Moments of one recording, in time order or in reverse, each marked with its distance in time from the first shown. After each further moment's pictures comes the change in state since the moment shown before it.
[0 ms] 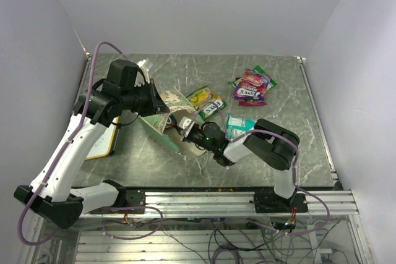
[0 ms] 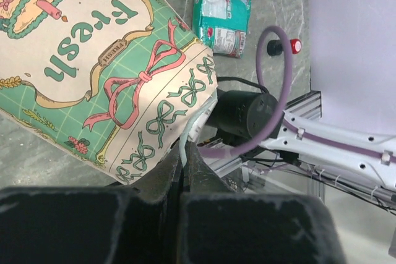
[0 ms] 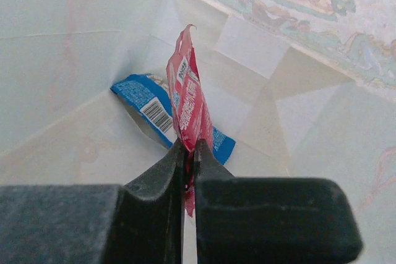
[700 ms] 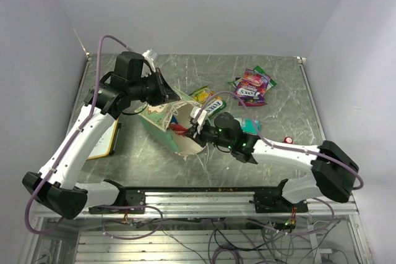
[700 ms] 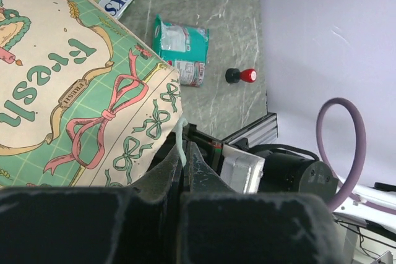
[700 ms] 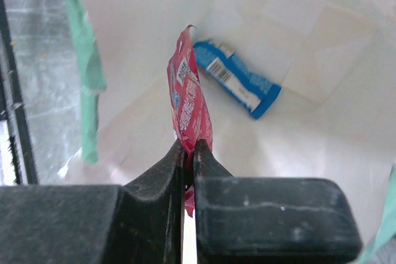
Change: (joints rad) left arm 0.002 0.092 0.000 0.201 0.056 -0.137; right arm 0.001 -0.568 -0.022 -0.769 -0.107 0.248
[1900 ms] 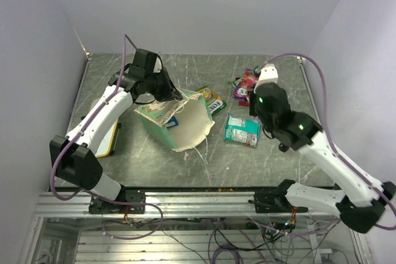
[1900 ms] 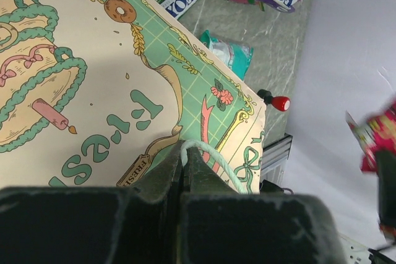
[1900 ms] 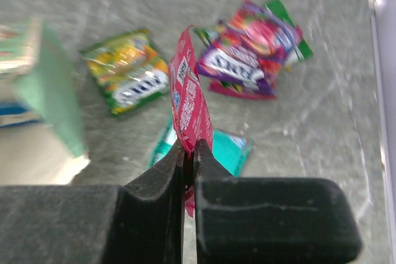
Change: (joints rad) left arm 0.064 0.256 -0.016 0.088 0.001 -0.035; right arm -0.135 -0.425 0.479 -1.059 0.795 0.304
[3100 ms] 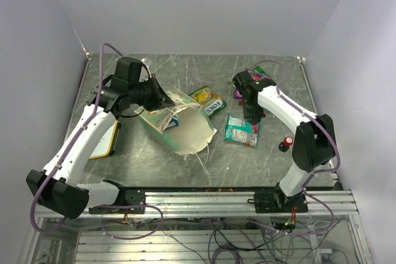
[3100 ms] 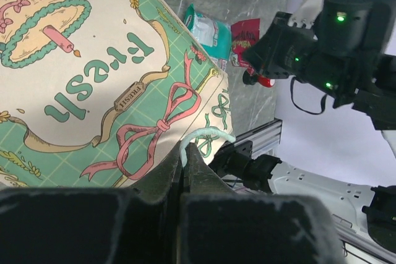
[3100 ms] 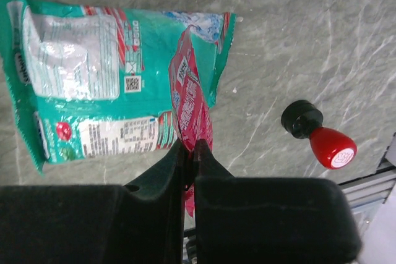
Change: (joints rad) left arm 0.008 -0.247 -0.087 -0.086 0.013 -0.010; right arm -0.405 0.710 0.164 -0.444 -0.286 0.249
